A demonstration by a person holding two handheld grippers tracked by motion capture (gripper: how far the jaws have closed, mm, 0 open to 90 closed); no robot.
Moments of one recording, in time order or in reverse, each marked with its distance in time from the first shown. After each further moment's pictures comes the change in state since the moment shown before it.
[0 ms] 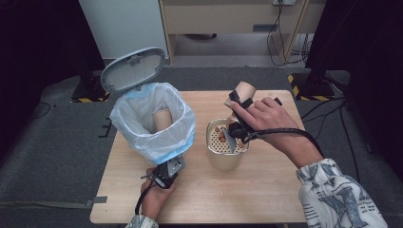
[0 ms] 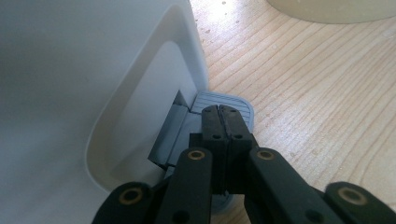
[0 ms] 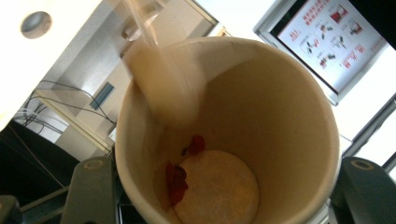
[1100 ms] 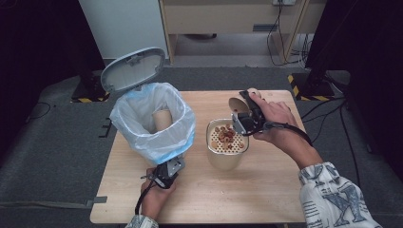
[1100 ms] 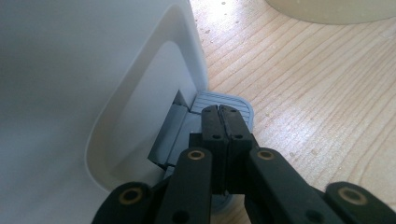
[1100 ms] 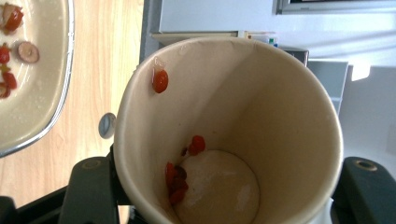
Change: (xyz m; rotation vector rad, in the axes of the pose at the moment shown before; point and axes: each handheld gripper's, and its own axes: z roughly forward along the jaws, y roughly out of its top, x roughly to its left) left arm 0.000 -0.001 0.000 -0.002 -0.002 0.002; right arm 0.016 -0.027 0.011 -0.130 0.150 0.649
